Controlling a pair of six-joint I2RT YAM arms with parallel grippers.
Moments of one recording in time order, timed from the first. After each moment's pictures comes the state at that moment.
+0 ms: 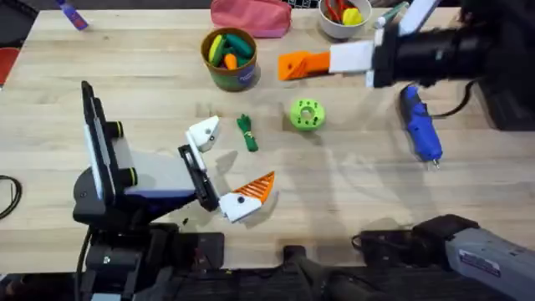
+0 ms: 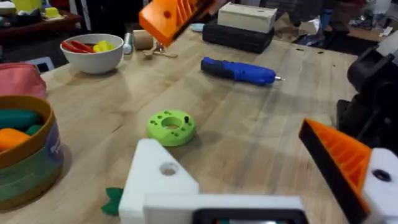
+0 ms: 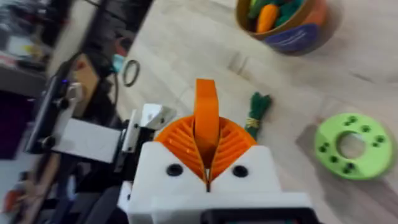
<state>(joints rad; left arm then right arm) -0.04 0.00 0.01 -0.10 1.06 0.03 0.27 1.14 0.96 -0.47 -0.79 0.30</state>
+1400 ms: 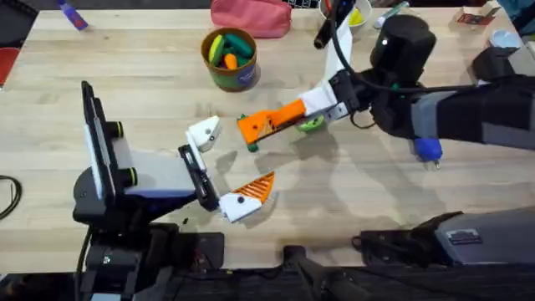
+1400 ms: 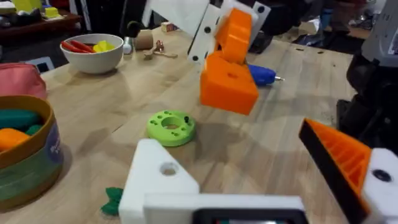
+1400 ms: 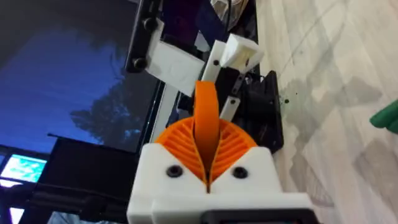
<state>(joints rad) -0.04 0.00 0.01 -0.10 1.06 0.03 0.35 1.59 0.65 0.77 -1.56 1.04</state>
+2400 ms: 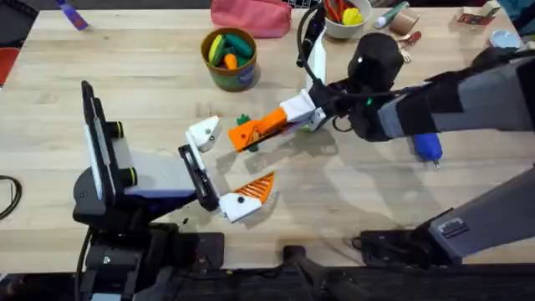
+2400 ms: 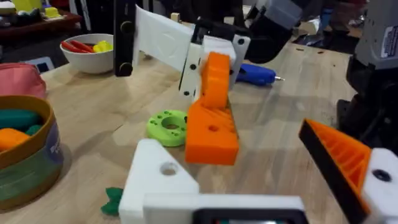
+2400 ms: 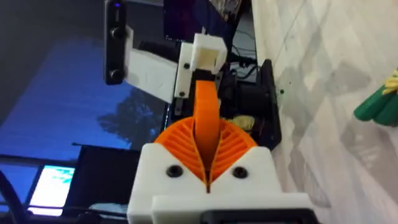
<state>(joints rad) -0.04 0.00 0.01 -0.10 1.06 0.03 0.41 1.80 0.66 1.07 -1.53 1.28</state>
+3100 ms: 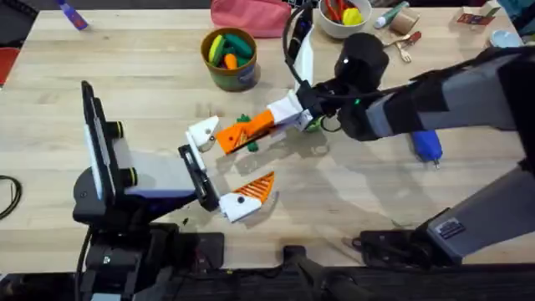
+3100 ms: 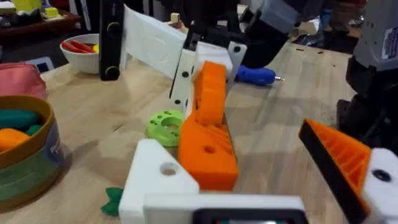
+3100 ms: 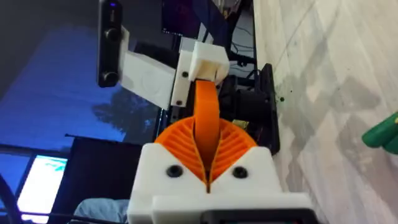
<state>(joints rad) -0.04 0.00 0.01 -0.10 1.06 0.03 0.47 1.84 0.70 1.08 -1.49 1.25</state>
